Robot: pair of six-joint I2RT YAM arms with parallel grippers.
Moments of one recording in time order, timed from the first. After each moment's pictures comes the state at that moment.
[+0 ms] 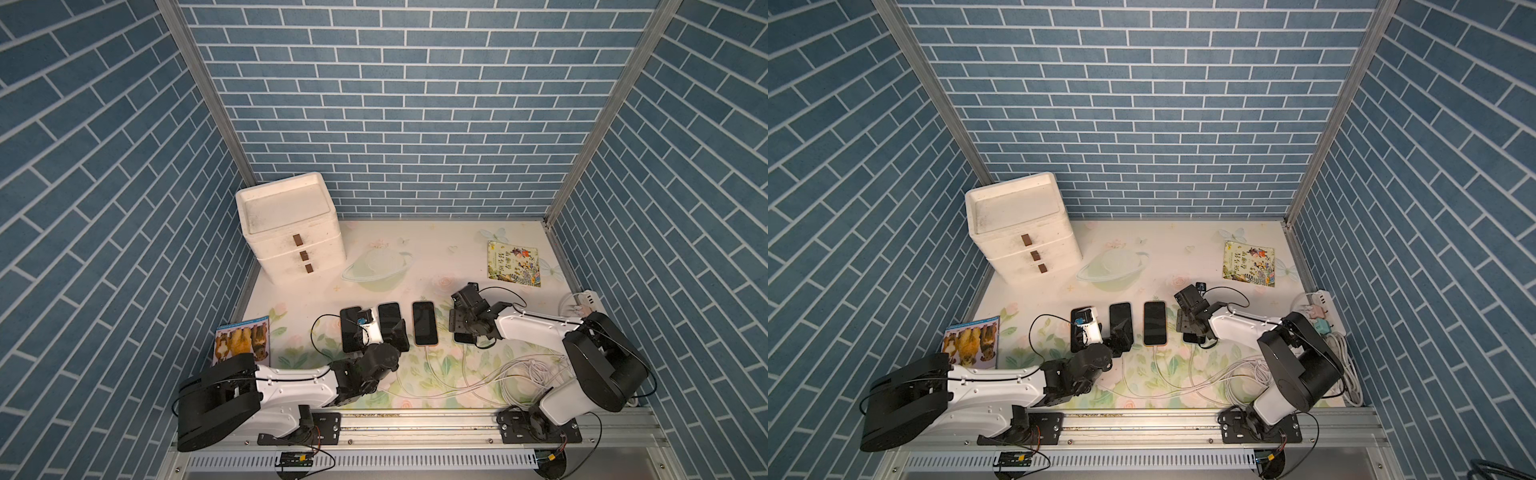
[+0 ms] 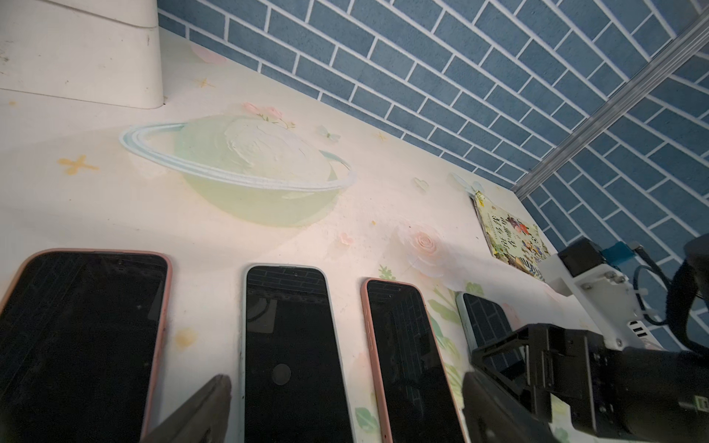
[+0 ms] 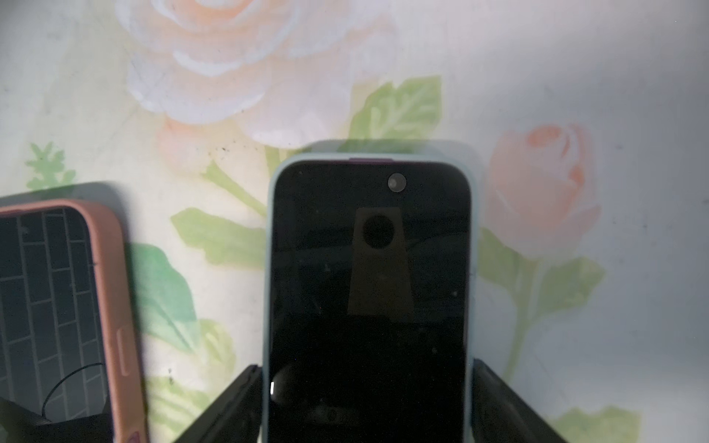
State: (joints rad) left arm -1.17 1.26 0.33 0.43 -0.82 -0.89; right arm 0.68 1.55 0.74 -0.34 0.23 0.67
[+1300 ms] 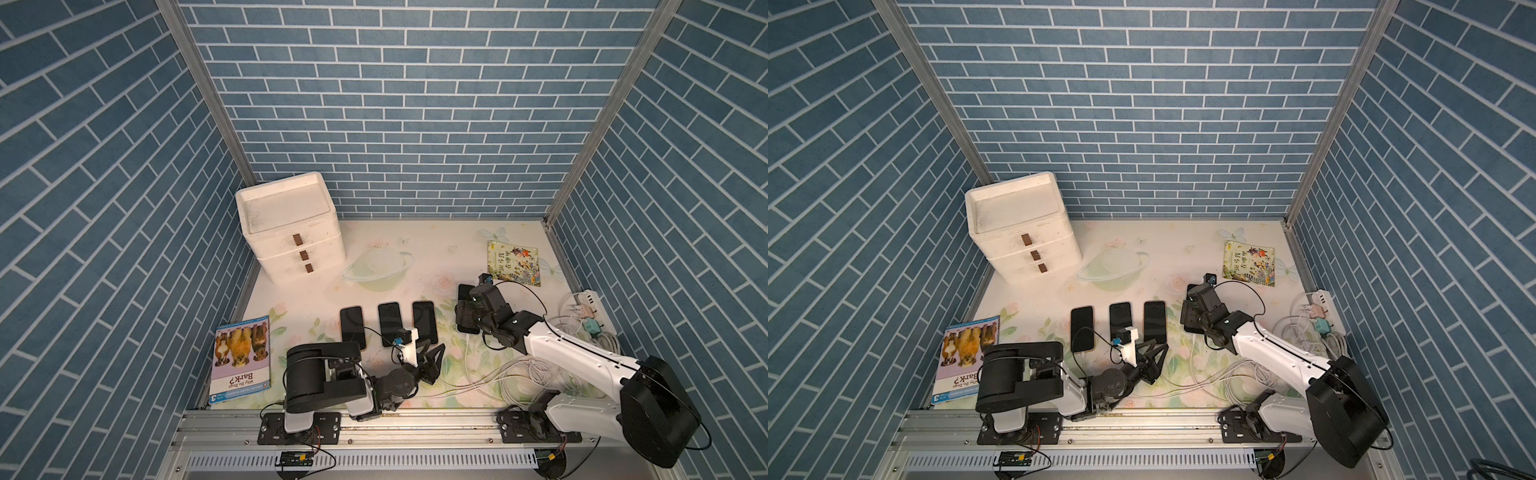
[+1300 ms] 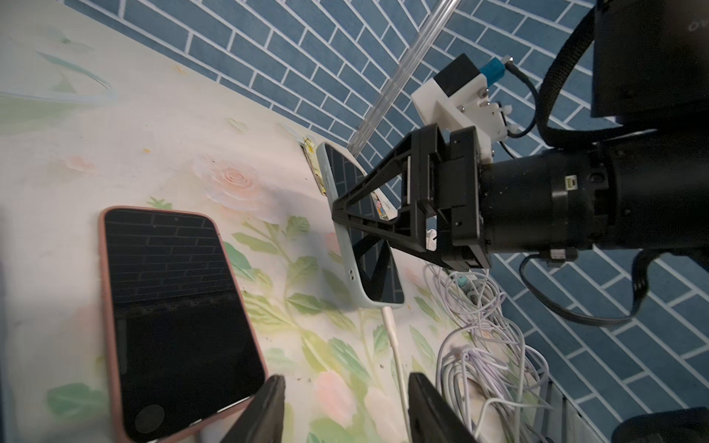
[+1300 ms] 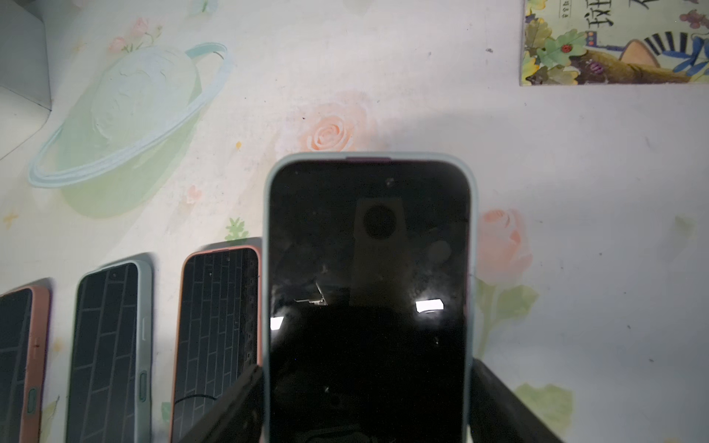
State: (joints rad) left arm -1.37 1.89 0.38 1.41 -0.61 -0.72; right arm 0.68 1.21 0.66 -0.30 0.22 0.62
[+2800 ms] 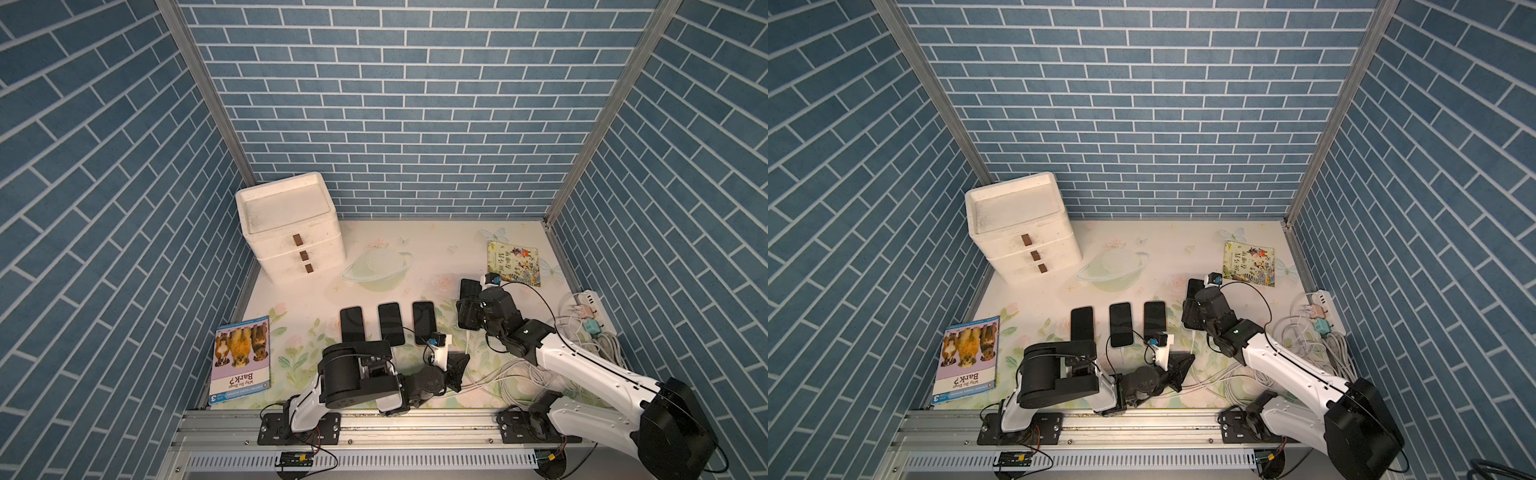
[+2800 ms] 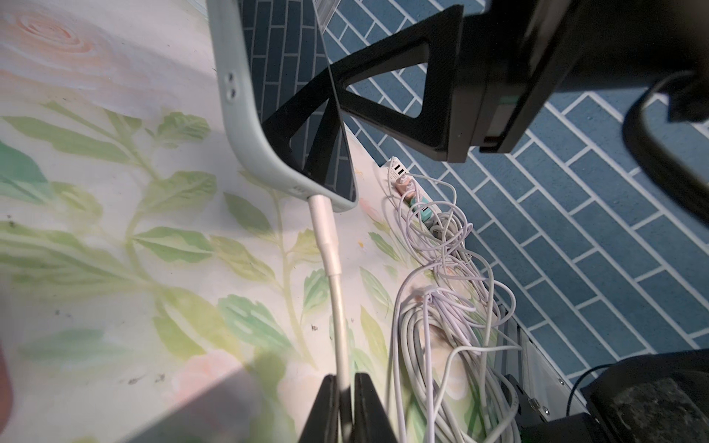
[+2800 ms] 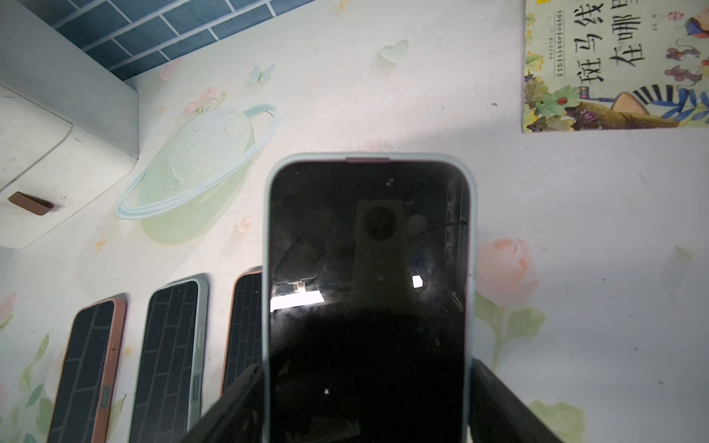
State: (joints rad) left arm -1.37 2.09 0.63 1.27 -0.40 -0.77; right arm 0.68 1.10 0.60 -0.21 0.22 0.62
